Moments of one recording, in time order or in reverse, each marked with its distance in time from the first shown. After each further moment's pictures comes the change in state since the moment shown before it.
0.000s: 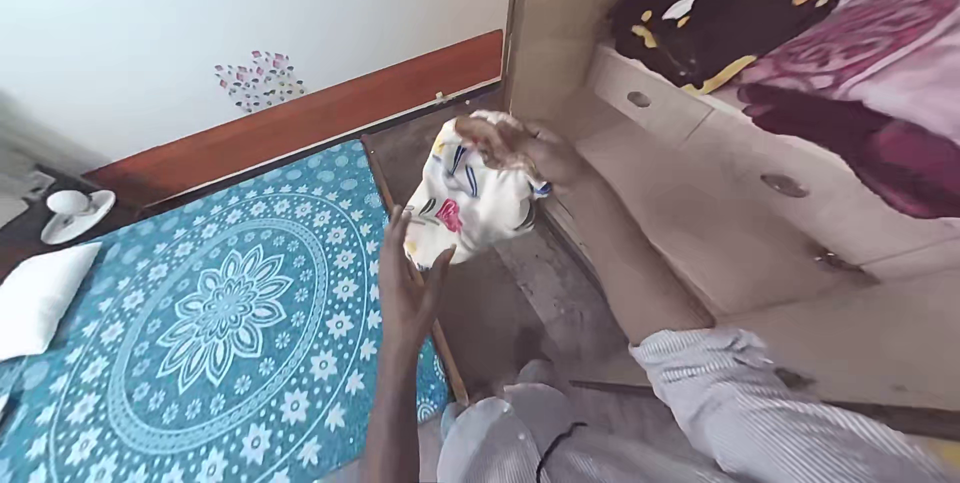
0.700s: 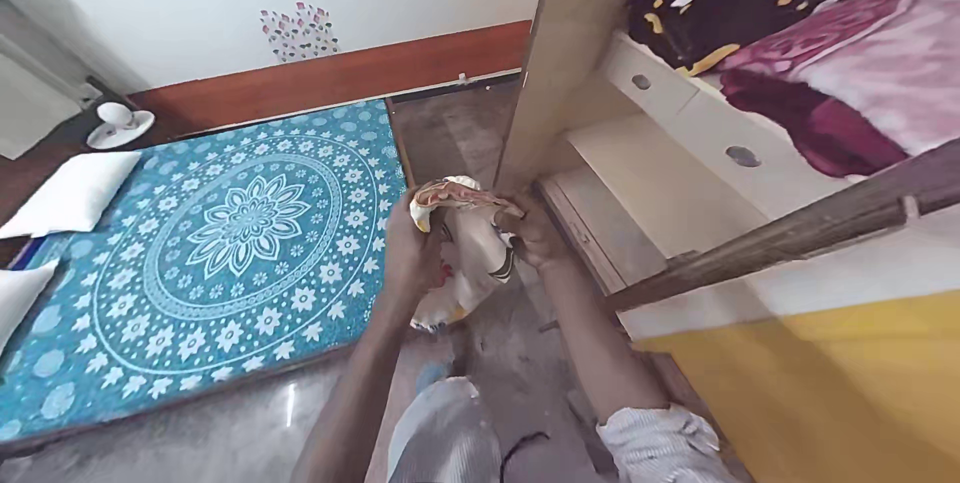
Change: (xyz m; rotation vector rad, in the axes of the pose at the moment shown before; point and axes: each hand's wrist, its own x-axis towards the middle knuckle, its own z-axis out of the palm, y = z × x) left_hand -0.161 0.103 -0.081 0.072 -0.027 -0.163; right_hand -0.265 0.001 0.144 0.351 0.017 0.125
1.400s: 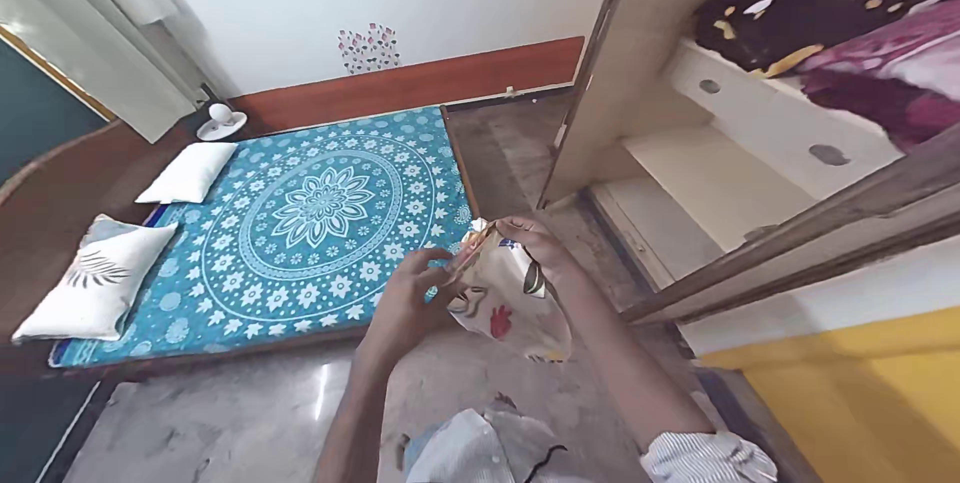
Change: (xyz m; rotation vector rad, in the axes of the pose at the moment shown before) left_hand -0.171 -0.011 -0.219 0.168 -0.309 0.108; right_hand -0.069 0.015 0.189 -0.129 -0.013 0.329
